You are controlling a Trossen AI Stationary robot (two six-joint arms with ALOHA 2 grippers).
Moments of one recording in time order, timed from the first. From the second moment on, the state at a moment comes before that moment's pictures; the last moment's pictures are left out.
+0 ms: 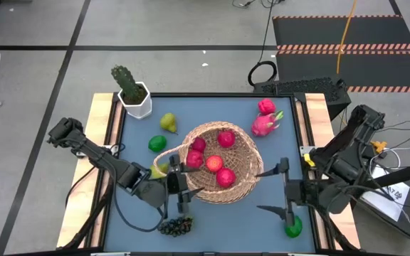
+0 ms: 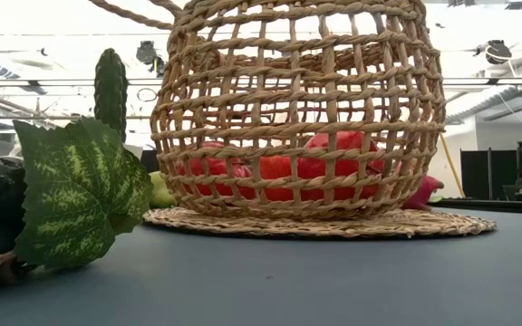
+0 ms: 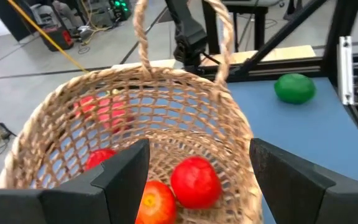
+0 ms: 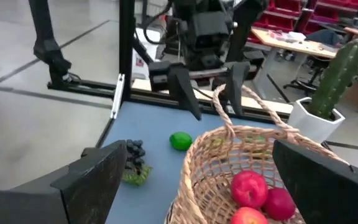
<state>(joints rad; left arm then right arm) -0.55 1.53 1.24 -0.18 -0.74 -0.13 0.89 1.19 1.19 -0.39 0.86 0.16</state>
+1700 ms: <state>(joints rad) -0.44 1.41 1.34 -0.31 -0.72 -0.06 0.23 0.63 0.97 -0.13 1.04 -0.52</state>
